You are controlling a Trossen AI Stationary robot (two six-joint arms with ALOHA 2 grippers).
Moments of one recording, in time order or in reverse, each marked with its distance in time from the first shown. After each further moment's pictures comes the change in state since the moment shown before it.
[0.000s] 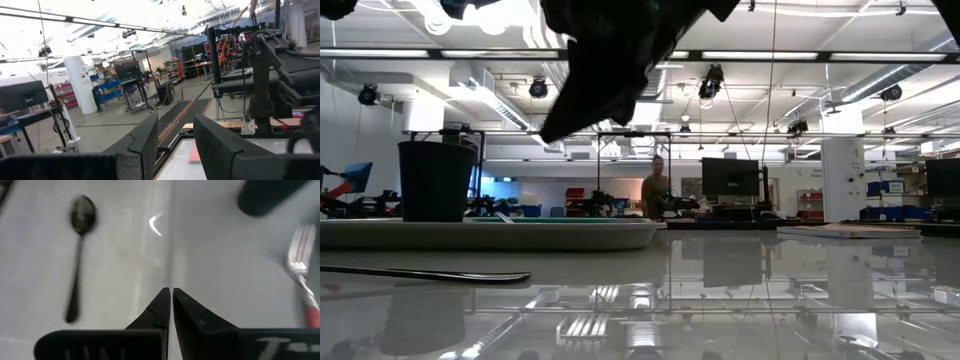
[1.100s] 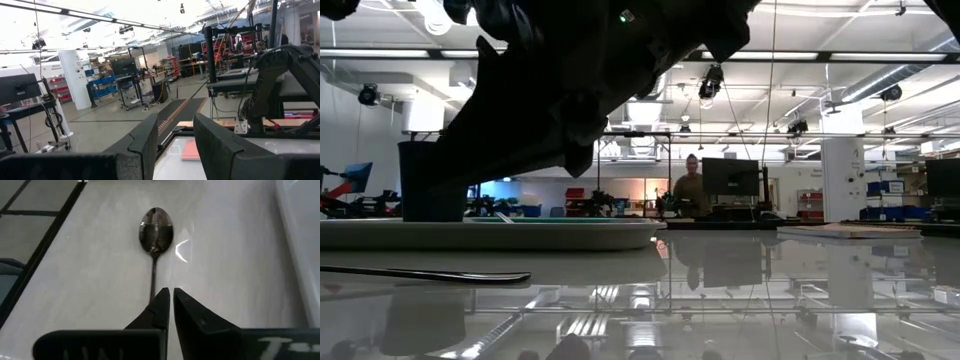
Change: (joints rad) left arm -0.001 0.020 0.000 -0.002 0.009 -0.056; right arm 0.153 0.195 -0.001 0.375 0.010 0.118
